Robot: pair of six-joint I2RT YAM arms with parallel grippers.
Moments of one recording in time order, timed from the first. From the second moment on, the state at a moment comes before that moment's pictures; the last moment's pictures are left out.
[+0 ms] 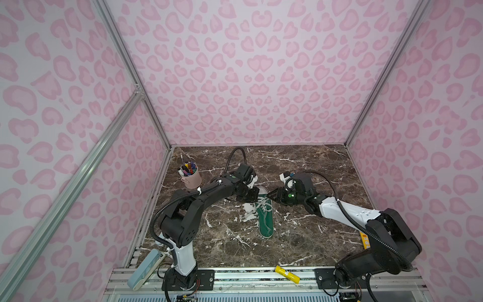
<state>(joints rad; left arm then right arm) -0.59 1.83 1.26 -0.58 0.37 -0.38 0.52 1.52 0.78 0.08 -0.51 0.85</state>
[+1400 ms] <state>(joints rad) -0.67 1.79 1.29 -0.64 0.37 -0.40 0.46 1.63 0.77 0.27 -0.60 0.96</state>
